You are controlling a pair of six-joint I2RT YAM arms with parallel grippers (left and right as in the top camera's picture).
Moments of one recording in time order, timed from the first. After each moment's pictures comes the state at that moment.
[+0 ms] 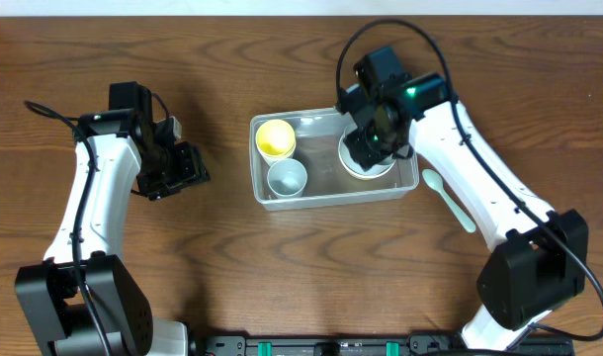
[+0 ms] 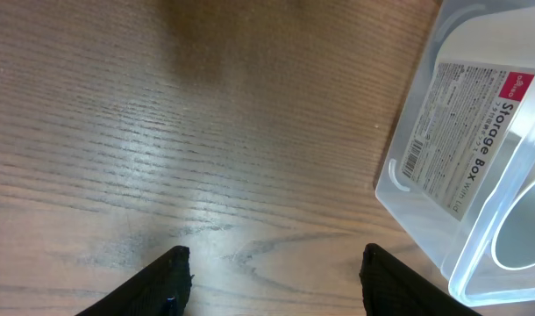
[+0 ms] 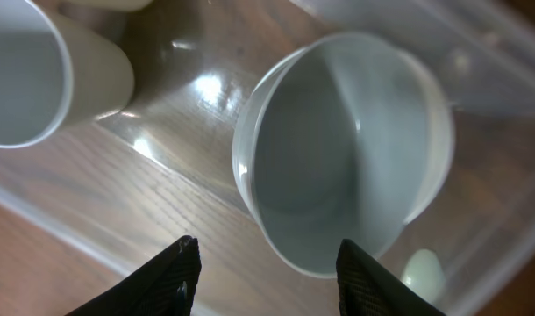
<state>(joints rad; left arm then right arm) 0.12 1.63 1.25 -1.12 0.26 -0.17 0.45 1.84 1.59 -1.10 -0.09 -0.14</state>
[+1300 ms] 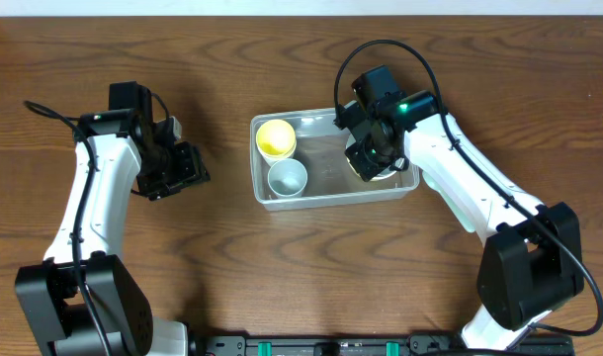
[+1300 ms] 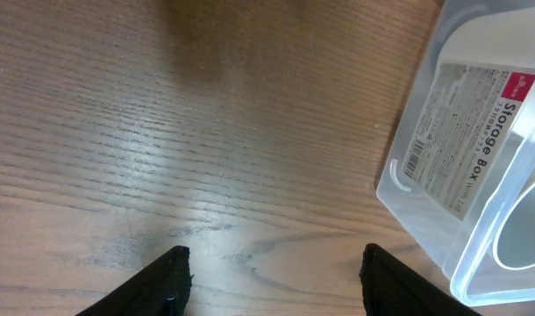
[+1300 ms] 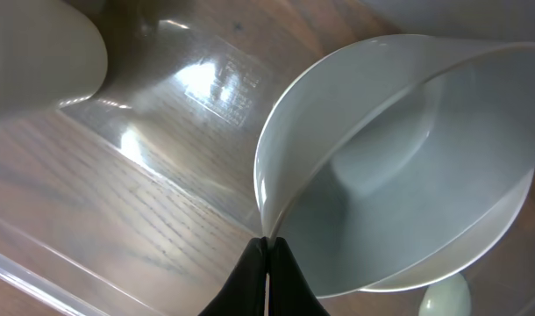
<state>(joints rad) 0.12 1.63 1.25 -1.12 0.26 -0.17 0.45 1.84 1.46 -0.99 -0.07 -0.17</state>
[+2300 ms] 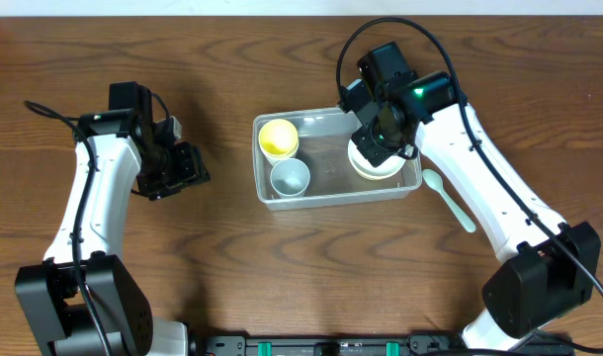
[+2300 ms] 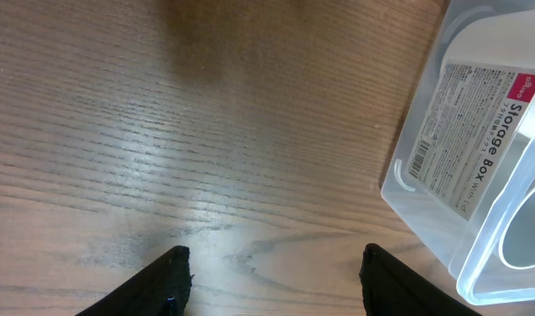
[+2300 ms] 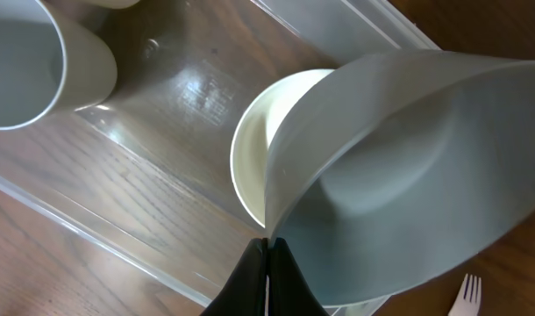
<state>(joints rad) 0.12 1.63 1.25 -1.12 0.26 -0.17 0.45 1.80 1.63 -1.14 0.00 -0.23</state>
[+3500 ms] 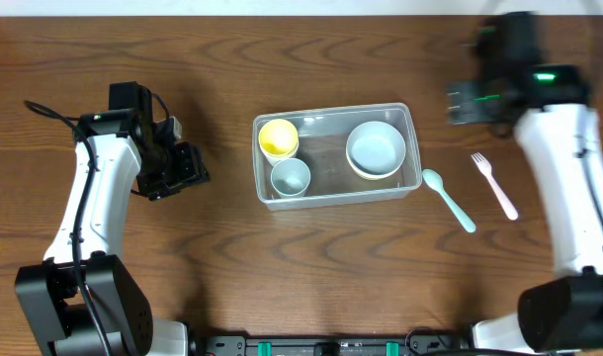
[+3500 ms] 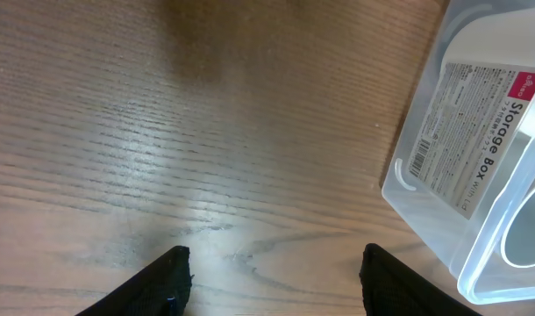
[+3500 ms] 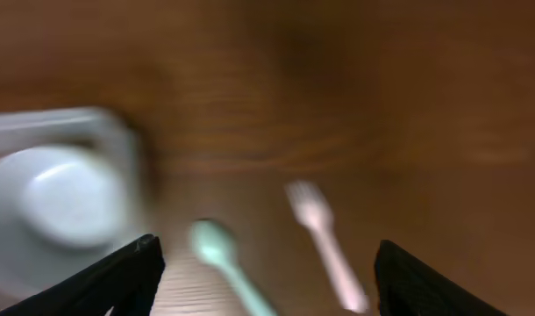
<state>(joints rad) 0.12 1.63 1.25 -1.13 0.26 -0.17 0.01 1.67 1.64 -1.08 0.15 0.06</state>
